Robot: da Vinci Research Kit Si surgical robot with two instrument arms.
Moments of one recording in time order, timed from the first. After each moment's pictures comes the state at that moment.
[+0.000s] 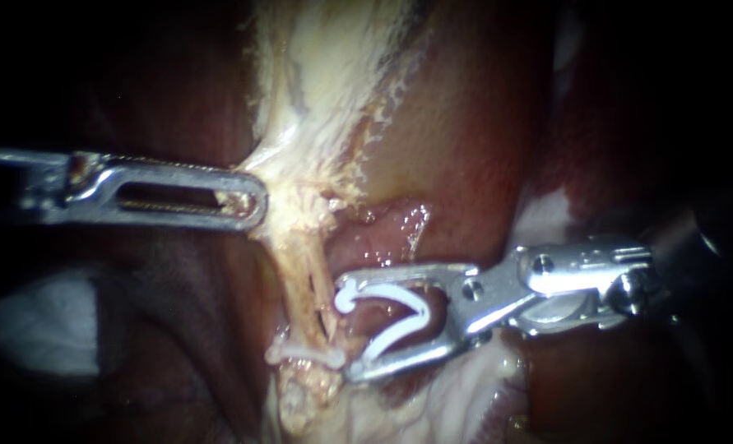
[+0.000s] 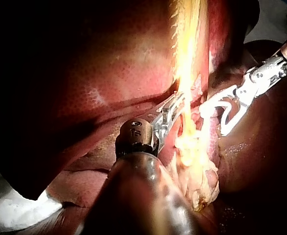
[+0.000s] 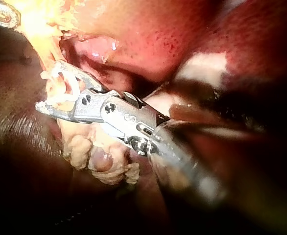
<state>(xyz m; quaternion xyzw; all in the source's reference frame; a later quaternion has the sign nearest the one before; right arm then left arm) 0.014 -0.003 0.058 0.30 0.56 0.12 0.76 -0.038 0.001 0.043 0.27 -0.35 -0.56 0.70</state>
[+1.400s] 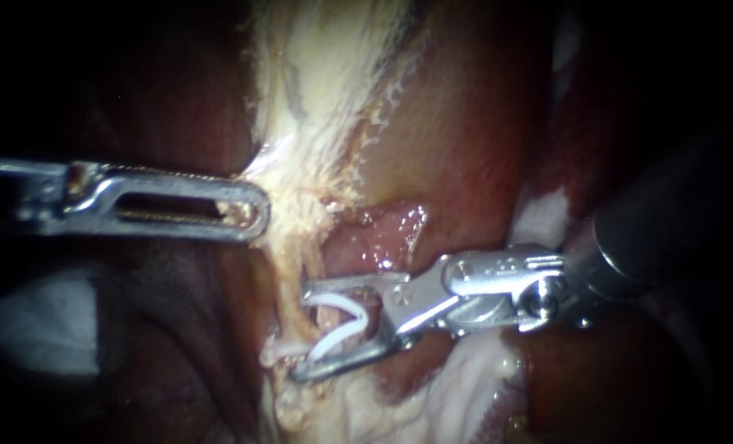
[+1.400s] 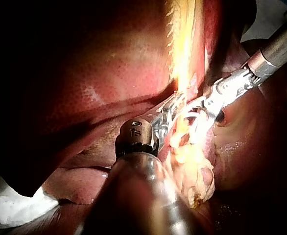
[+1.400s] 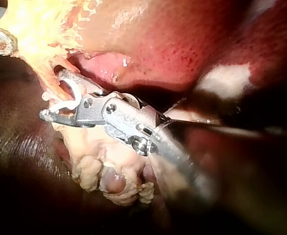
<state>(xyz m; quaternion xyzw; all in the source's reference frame) 0.019 -0.004 0.063 0.32 0.55 0.11 0.76 -0.038 0.000 0.042 0.27 -0.35 -0.57 0.70</state>
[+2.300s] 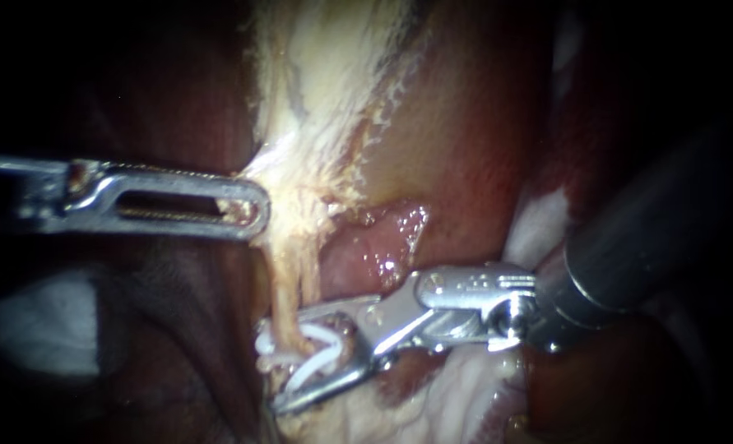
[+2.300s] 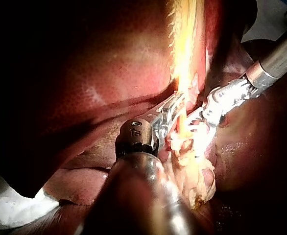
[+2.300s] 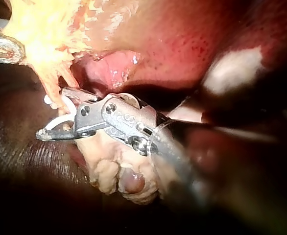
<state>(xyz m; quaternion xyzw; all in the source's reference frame) 0.022 -0.005 0.063 0.38 0.57 0.11 0.72 -0.038 0.000 0.042 0.27 -0.35 -0.57 0.70</state>
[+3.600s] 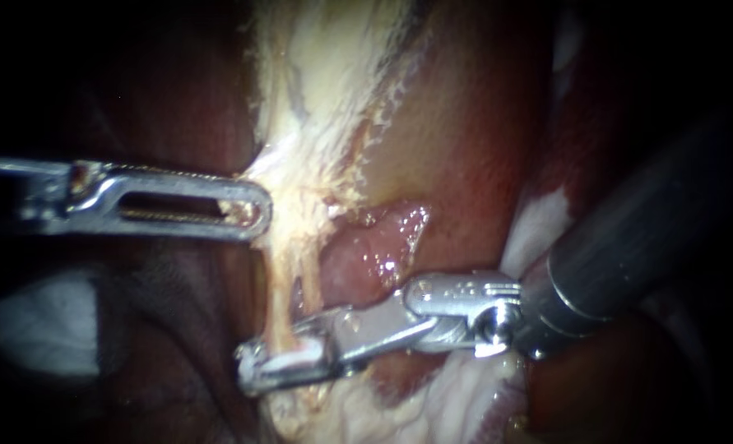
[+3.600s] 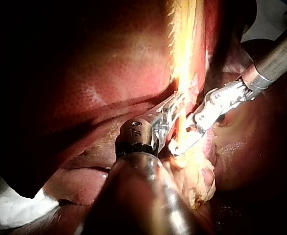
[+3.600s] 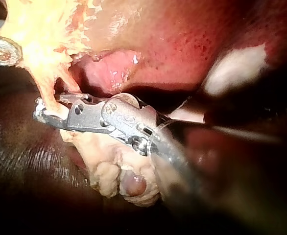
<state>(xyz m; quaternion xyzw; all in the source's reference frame) 0.022 -0.006 0.064 0.38 0.55 0.12 0.73 -0.038 0.000 0.042 0.27 -0.35 -0.57 0.70</state>
